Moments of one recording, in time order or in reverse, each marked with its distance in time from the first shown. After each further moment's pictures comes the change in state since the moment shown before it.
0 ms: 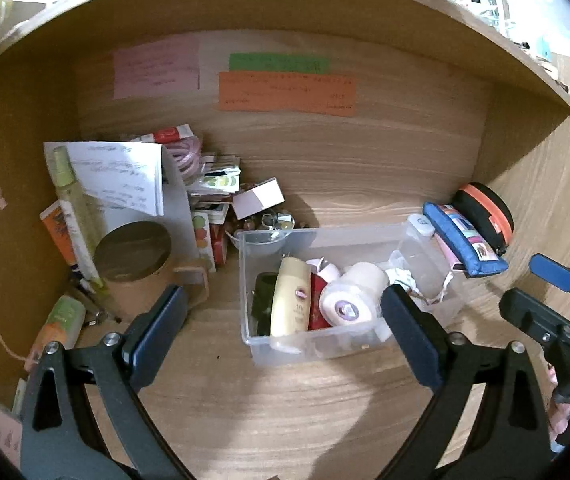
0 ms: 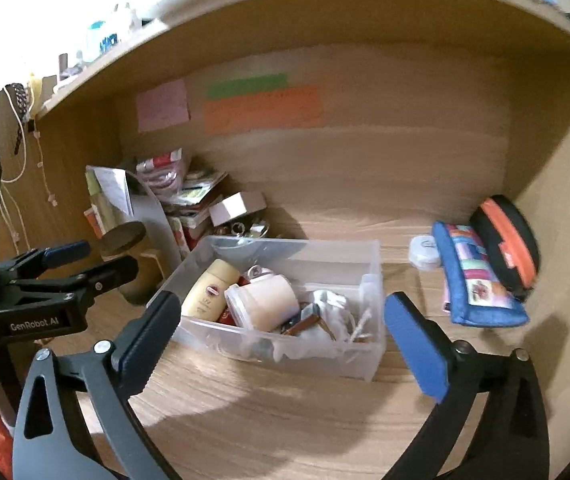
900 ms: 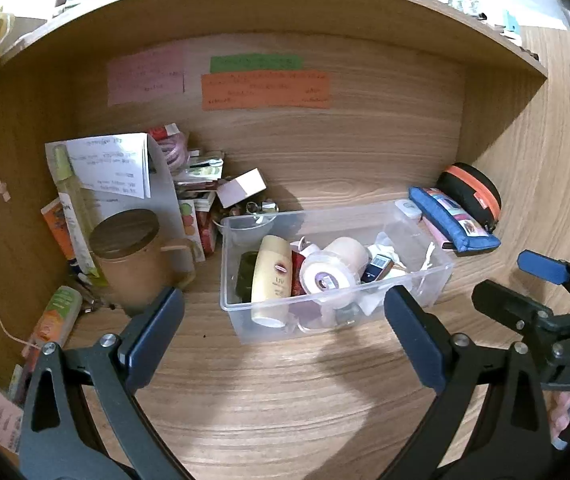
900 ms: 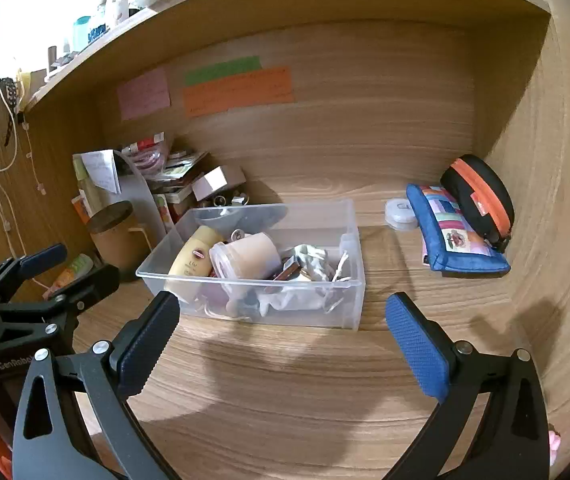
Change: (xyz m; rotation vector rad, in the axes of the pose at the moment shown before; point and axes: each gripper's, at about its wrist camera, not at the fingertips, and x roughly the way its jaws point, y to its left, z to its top) left arm -0.013 -0.023 -0.033 0.054 -0.034 0.001; right arm -0.007 -0.008 -0.030 0.043 0.056 -0.043
